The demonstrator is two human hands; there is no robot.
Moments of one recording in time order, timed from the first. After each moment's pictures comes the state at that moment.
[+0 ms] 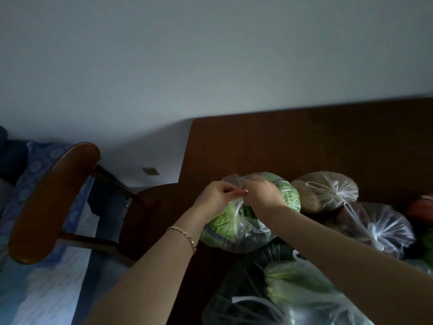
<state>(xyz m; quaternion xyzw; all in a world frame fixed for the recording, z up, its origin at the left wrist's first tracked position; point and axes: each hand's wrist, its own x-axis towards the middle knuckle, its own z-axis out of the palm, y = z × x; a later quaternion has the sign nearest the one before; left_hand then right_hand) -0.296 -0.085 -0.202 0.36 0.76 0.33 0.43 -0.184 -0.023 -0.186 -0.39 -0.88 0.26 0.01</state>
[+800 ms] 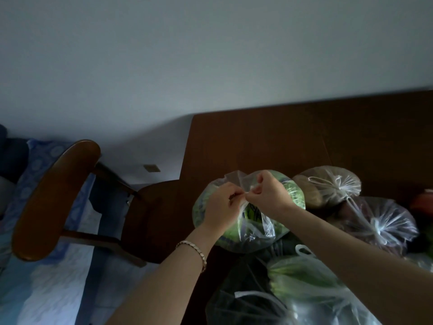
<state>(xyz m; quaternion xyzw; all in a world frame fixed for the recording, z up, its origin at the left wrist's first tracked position) -0.274 -0.107 -0.223 0.50 0.77 0.35 0.18 -0.166 -0.032 -0.181 -0.45 -0.73 0.51 0.09</state>
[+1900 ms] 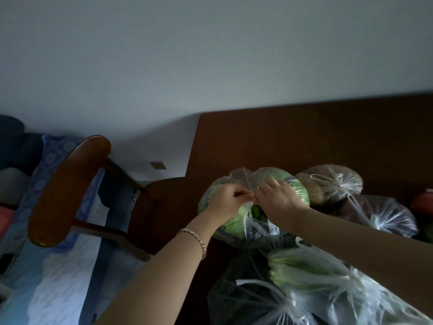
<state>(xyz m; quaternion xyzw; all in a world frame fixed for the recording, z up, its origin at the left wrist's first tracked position) -0.271 -0.114 -0.199 0.45 0.77 0.30 0.35 -0.139 -0.036 -0.201 -0.16 -0.98 -0.04 0.09</state>
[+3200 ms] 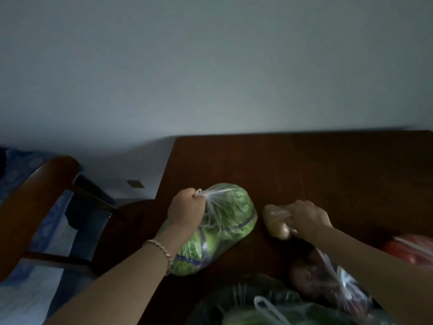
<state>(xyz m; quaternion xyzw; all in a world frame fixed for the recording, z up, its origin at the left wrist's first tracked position) -0.290 -0.036 -0.184 0.29 0.90 0.28 0.17 -0.073 0.110 -0.234 -0.46 -0.86 0.13 -0.18</state>
